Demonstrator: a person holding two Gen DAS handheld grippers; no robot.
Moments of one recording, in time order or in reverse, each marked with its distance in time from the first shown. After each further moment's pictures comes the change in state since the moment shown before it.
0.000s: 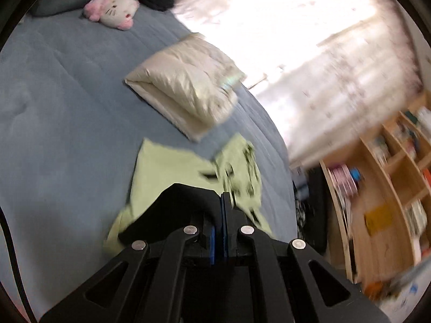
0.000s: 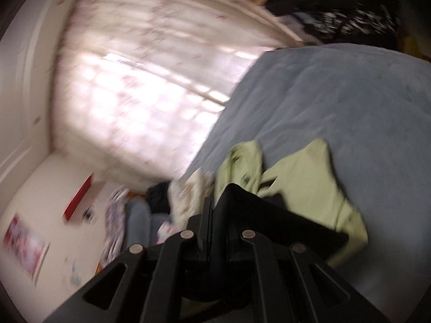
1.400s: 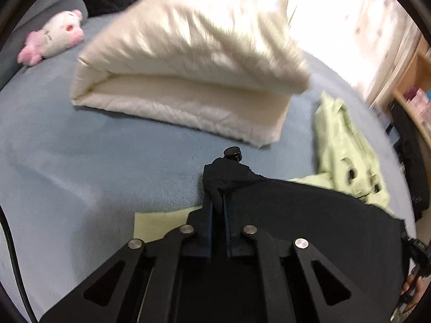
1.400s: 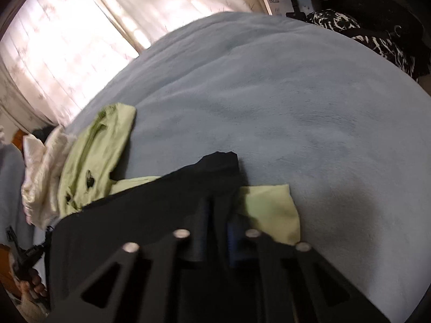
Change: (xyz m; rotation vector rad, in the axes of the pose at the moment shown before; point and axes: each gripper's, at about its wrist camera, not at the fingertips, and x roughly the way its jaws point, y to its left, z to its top) left arm 0.257 0.045 0.045 0.416 0.066 0.351; right arm 0.218 -0.087 0.021 -0.389 0.152 -0.490
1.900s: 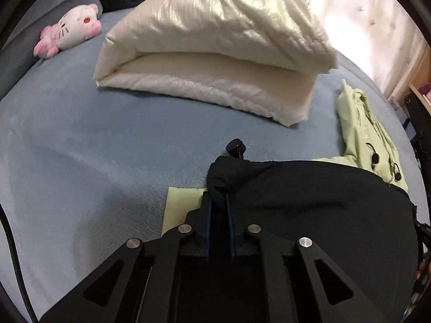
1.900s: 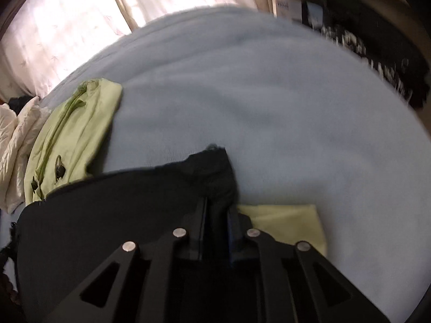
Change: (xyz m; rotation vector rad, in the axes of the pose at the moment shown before) left arm 0.011 0.013 -0.011 0.008 0.101 0.125; right arm 0.038 0.036 0.013 -0.110 0.058 -0.186
